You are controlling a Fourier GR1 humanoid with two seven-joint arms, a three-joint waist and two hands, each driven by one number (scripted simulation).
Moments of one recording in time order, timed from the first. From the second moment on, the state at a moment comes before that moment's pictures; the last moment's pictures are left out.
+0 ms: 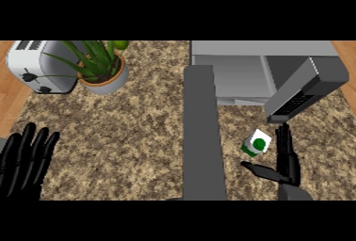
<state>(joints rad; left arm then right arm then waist) 0.33 0.01 -0.07 -2.28 0.06 -0.15 0.02 -0.28 -0.11 -0.27 -0.47 -0.09 -0.04 -0.98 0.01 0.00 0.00</state>
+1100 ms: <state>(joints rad) 0.37 0.02 -0.04 -2.29 0.09 -0.15 0.01 -0.17 -0.08 -0.11 -0.59 0.02 0.08 -1.08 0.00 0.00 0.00</state>
